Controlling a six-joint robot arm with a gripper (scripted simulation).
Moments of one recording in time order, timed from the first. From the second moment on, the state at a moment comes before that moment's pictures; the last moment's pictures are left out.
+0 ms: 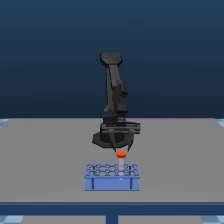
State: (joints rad) arm 0.17 -0.28 0.93 0.91 -0.18 -0.83
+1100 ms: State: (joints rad) arm 0.17 -0.20 0.97 0.55 -0.28 -0.45
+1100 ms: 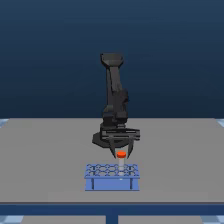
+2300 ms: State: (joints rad) arm 0.17 -0.25 0.95 0.71 -0.24 -0.60
